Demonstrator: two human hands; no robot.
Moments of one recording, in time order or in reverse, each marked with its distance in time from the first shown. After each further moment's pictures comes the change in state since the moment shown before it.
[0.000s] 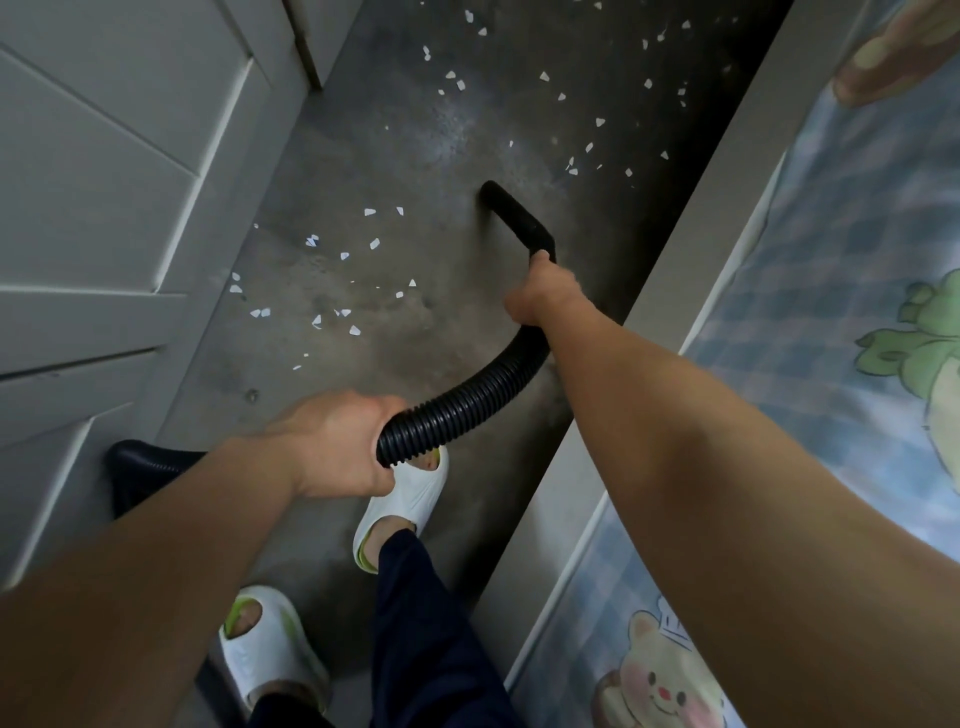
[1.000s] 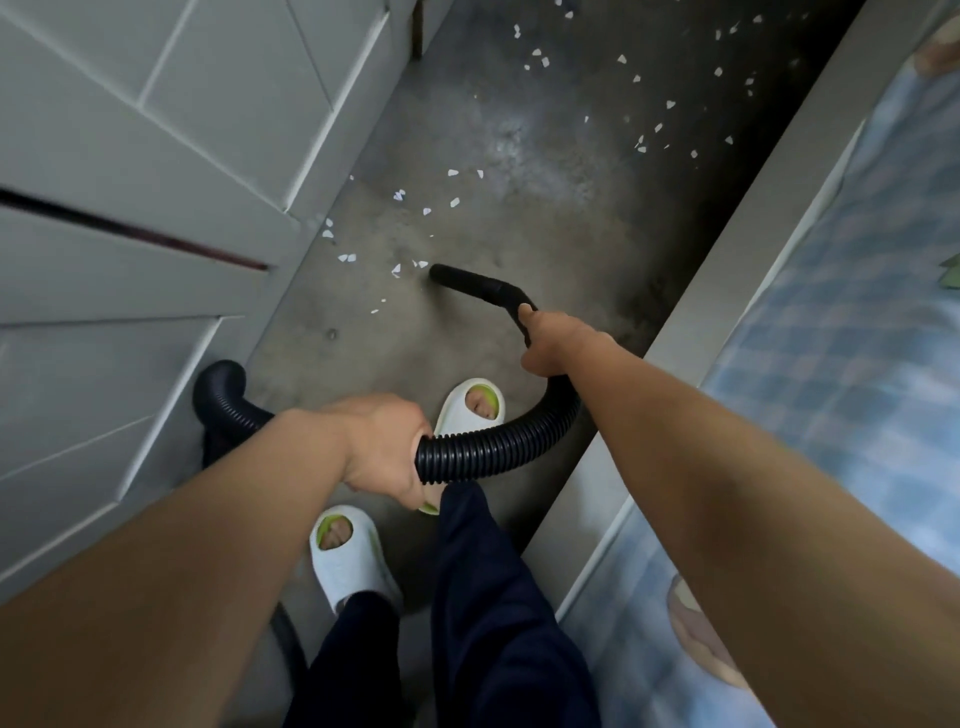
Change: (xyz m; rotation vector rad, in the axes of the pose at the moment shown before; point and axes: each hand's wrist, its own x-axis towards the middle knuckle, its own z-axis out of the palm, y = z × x) left_hand -0.103 -0.027 0.052 -0.011 -0.225 -0.040; right_hand -0.109 -0.005 0.107 -0.462 -0.172 -0.278
